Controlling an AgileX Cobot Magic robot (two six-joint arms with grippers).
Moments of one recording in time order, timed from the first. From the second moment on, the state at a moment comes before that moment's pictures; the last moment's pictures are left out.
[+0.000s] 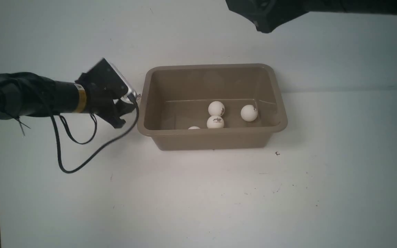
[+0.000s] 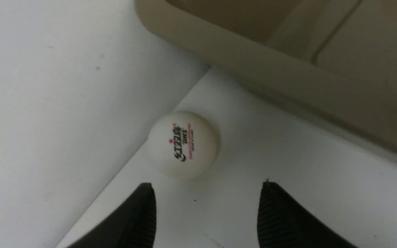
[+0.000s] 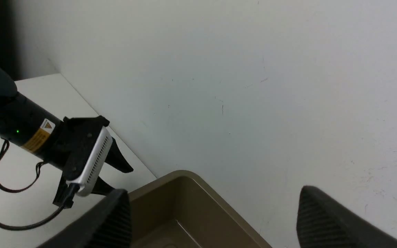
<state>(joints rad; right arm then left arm) 0.42 1.51 -1.47 0.81 0.50 -1.13 0.04 2.21 -1.48 1.78 -0.53 -1.01</state>
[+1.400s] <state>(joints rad) 0.42 1.51 -1.47 0.74 0.52 -1.15 -0.02 2.23 -1.69 1.77 -0.44 -0.98</state>
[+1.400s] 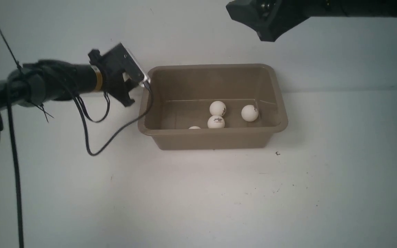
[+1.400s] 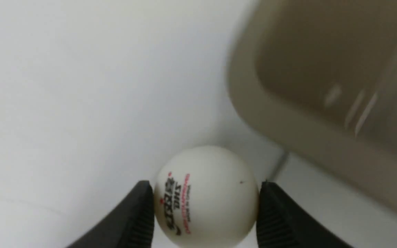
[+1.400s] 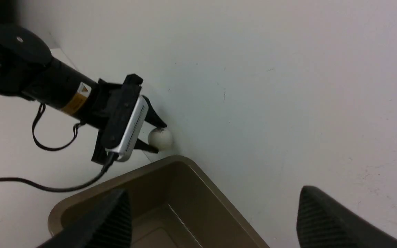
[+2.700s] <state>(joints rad) 0.25 0.98 -1.47 0.46 0.75 -0.70 0.01 1.94 -1.69 1.79 -1.04 -1.65</state>
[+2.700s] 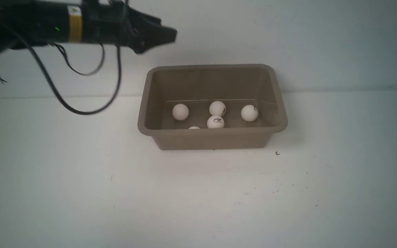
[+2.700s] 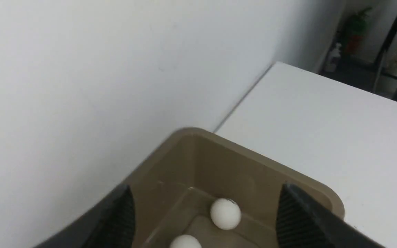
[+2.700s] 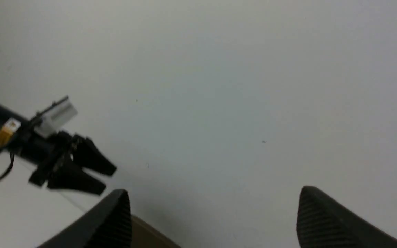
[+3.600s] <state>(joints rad) 0.25 0.12 -0.39 0.30 0.36 -0.43 0.08 1.83 -1.69 1.79 -1.06 -1.67</state>
